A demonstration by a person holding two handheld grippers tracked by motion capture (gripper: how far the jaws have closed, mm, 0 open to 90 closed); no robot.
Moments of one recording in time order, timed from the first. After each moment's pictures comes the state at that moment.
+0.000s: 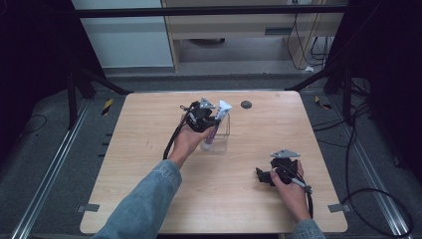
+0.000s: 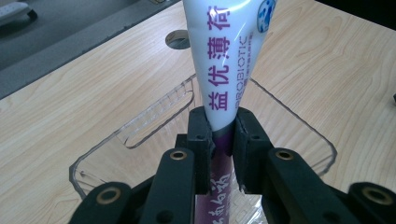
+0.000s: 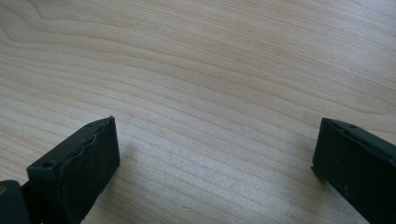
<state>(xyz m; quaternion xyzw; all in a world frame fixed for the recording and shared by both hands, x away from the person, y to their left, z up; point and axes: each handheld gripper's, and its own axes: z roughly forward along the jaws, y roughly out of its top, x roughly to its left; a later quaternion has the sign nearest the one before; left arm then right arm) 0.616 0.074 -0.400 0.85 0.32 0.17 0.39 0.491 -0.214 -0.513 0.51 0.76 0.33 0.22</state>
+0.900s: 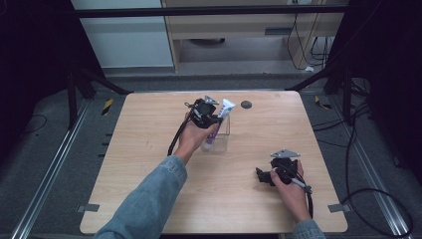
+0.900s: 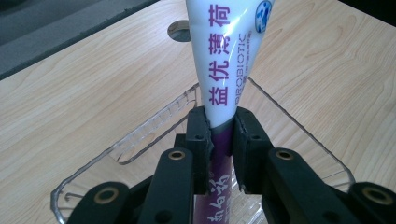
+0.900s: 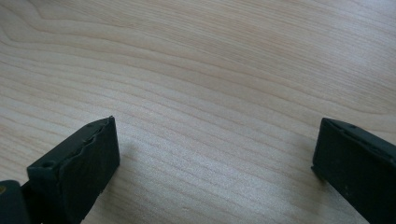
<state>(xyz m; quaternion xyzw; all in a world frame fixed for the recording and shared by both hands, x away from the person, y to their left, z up) 0.628 0.061 -0.402 0.85 0.34 0.15 0.38 0.491 -0.214 -0.512 0.51 0.76 0.33 0.22</state>
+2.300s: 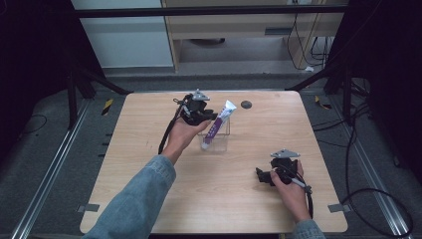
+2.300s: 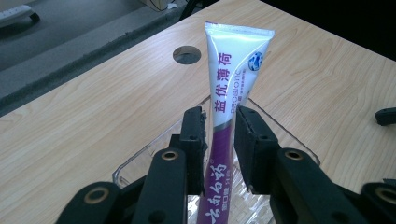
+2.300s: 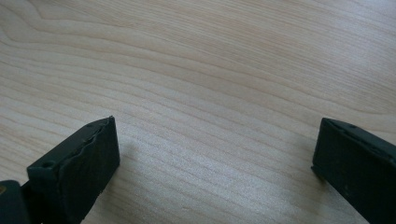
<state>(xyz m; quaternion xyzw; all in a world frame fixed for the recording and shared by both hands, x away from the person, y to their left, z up) 0.615 0.091 -0.372 0.83 0.32 0.16 0.42 0.491 -0.214 -0.513 0.51 0.76 0.33 0.22</state>
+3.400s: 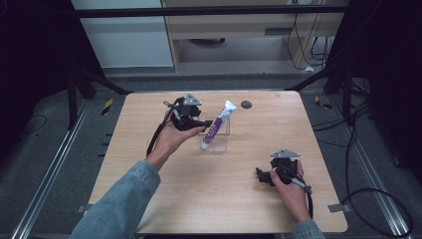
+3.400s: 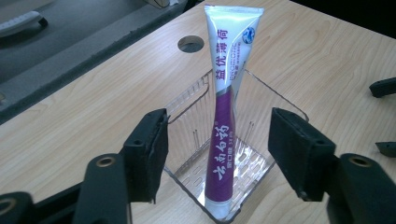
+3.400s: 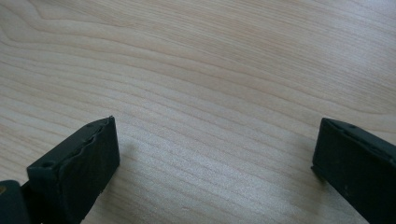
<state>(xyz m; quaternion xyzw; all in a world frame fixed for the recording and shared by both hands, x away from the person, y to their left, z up) 0.592 0.115 -0.364 0.84 0.31 0.18 0.40 0.491 -0.214 -0.513 0.51 0.76 0.33 0.22</state>
